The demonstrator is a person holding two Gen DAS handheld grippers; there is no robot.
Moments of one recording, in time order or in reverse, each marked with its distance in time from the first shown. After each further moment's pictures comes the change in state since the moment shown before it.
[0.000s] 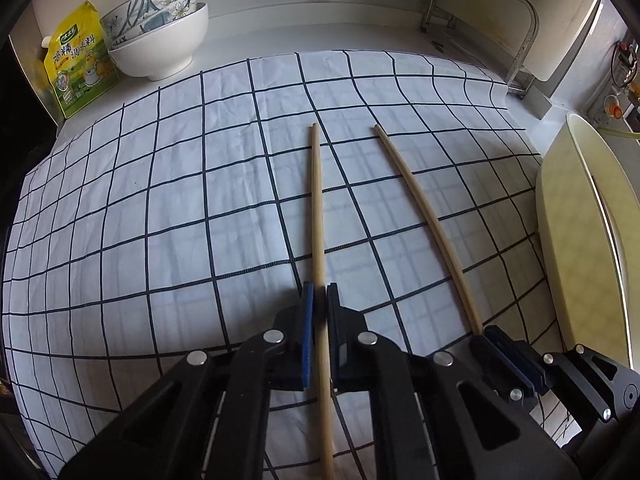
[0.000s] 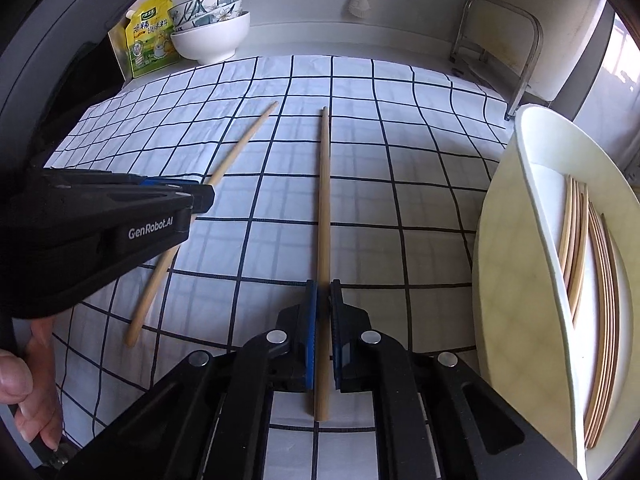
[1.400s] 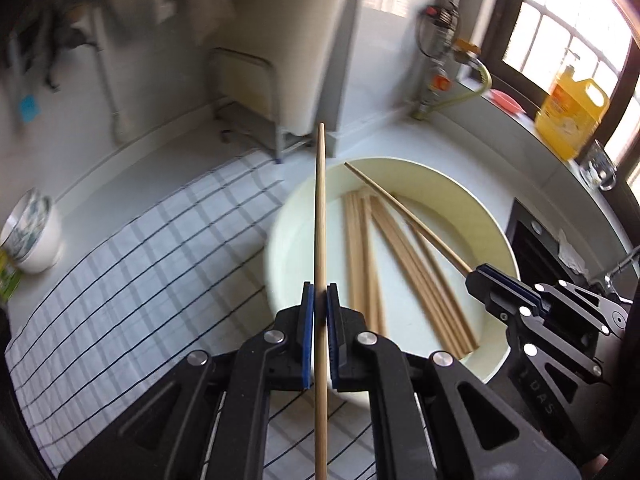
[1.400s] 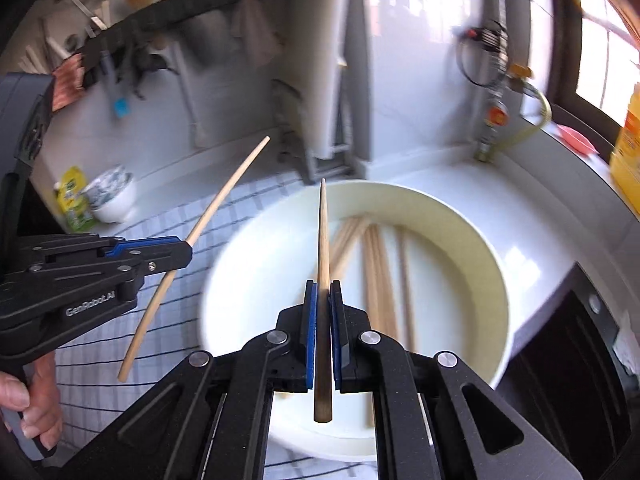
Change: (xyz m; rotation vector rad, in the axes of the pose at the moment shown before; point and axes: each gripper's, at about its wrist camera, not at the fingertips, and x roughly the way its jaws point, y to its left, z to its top) left arm -0.118 -0.185 0.046 0.419 -0.128 -0.286; right arm -0.157 -0.165 -0.013 0.374 -0.231 -0.167
